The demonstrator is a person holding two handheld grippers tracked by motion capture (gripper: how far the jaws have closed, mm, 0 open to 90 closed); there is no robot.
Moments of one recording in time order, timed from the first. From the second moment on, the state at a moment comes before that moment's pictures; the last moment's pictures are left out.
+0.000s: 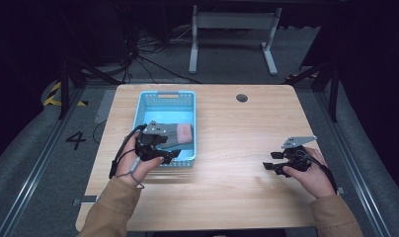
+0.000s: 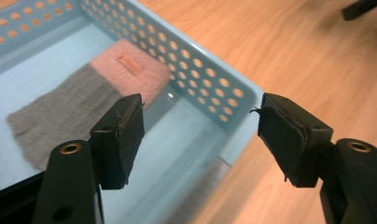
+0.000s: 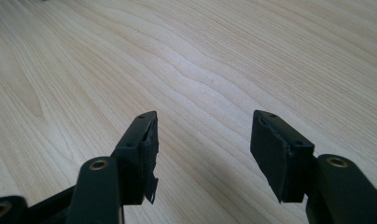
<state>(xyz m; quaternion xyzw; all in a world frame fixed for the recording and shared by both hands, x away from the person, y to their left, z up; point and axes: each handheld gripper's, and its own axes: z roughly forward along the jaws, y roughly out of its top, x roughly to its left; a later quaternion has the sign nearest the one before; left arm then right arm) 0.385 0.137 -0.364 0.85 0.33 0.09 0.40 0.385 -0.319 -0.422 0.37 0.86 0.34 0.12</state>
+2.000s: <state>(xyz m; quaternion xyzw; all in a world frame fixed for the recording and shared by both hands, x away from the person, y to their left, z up) 0.340 0.110 -0.460 0.89 0.29 0.03 0.34 0.385 -0.322 -0.441 0.38 0.86 0.32 0.10</state>
